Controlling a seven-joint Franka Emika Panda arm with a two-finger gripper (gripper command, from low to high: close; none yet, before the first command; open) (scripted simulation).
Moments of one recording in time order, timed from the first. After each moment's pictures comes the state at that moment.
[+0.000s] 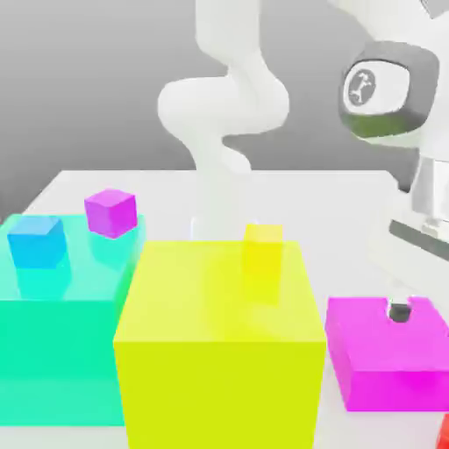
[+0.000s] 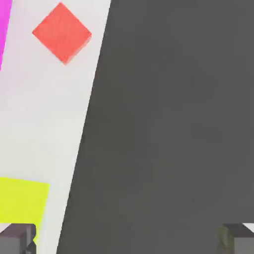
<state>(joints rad) 0.20 0.24 0.20 -2.12 -0.34 2.46 -0.57</state>
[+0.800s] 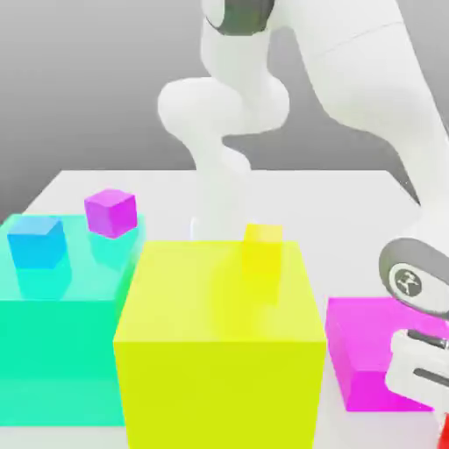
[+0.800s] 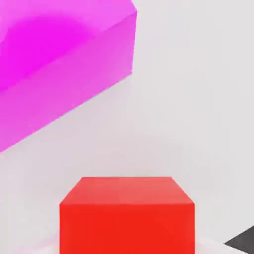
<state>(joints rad) 0.16 0.53 0.35 -2.08 -0.34 2.55 -1.05</state>
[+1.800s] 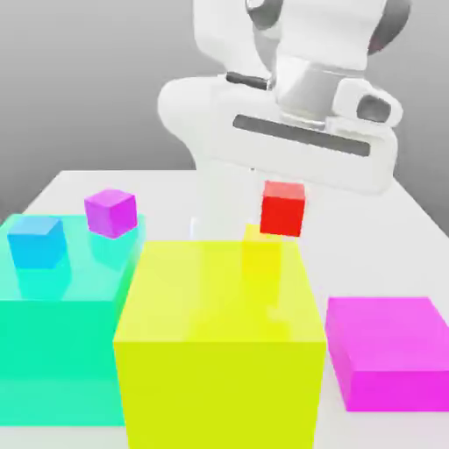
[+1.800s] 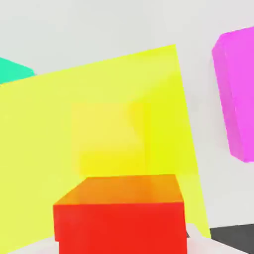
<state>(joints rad) 0.09 -0.45 0.08 -2.51 -0.07 2.04 -2.04</state>
